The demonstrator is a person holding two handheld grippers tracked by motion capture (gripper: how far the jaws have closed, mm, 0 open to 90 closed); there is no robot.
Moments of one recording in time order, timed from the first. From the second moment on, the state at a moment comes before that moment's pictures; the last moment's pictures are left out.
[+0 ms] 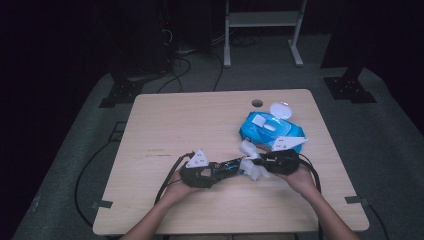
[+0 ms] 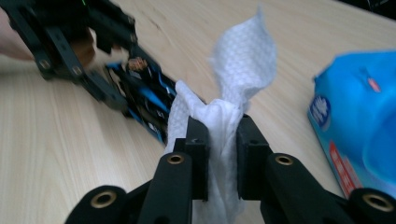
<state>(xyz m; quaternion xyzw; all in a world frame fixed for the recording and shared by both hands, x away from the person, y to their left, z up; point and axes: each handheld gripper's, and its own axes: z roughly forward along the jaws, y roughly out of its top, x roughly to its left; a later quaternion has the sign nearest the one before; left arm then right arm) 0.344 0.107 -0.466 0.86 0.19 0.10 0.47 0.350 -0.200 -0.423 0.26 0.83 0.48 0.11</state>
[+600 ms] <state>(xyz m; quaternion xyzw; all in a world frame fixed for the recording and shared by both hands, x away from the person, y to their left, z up) 0.342 0.110 -0.468 0.85 0.18 0.10 0.48 0.354 -0.136 -0.424 0.20 0.85 0.47 0.11</state>
